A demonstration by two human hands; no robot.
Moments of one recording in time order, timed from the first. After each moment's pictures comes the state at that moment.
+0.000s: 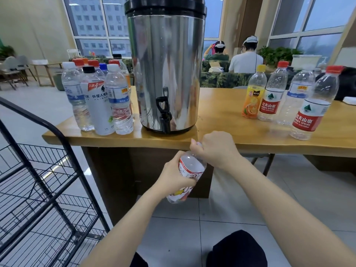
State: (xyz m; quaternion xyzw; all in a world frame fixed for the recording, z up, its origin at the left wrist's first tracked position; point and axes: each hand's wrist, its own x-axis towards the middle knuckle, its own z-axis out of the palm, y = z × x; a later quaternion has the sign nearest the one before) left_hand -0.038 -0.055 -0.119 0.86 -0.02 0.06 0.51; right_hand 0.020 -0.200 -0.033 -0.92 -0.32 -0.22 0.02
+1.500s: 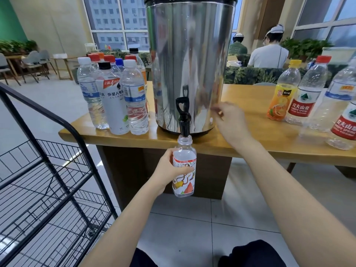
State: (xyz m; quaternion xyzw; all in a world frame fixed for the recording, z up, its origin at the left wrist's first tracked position) left_hand -0.013 0.006 -0.122 0.76 0.13 0.07 0.63; right_hand 0.090 -0.159 -0.009 -0.86 -0.30 -0.26 0.33
